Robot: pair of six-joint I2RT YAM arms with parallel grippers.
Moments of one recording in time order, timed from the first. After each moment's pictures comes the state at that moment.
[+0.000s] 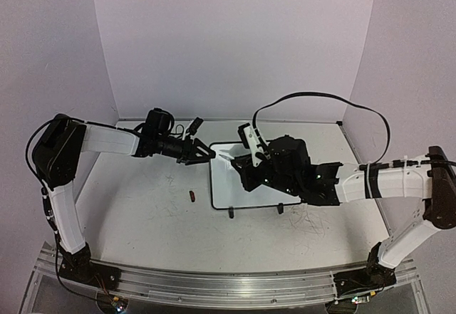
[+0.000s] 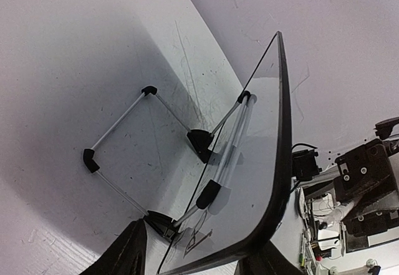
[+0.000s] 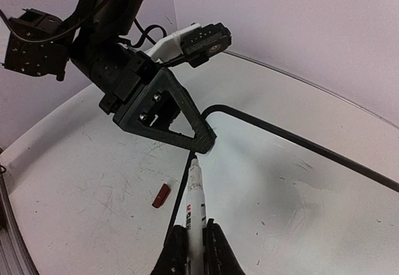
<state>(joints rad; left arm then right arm) -0.52 1.90 1.21 0.12 0.93 -0.48 1.04 1.53 0.97 0.21 0.26 0.18</state>
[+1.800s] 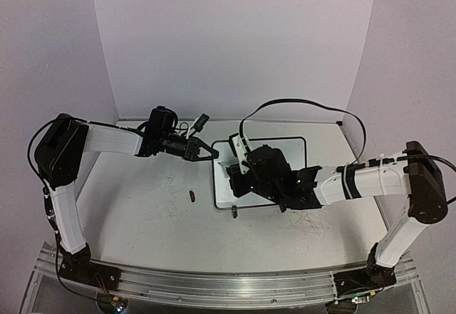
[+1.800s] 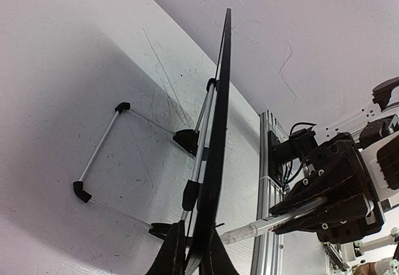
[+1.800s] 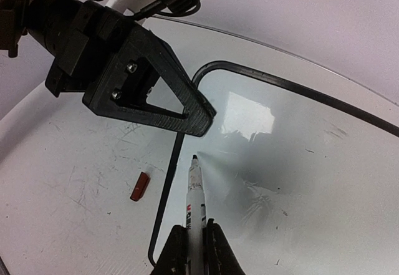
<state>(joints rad) -0.54 1.92 1.24 0.17 0.98 -0.35 1.08 1.68 1.04 0.17 0.39 0.25</state>
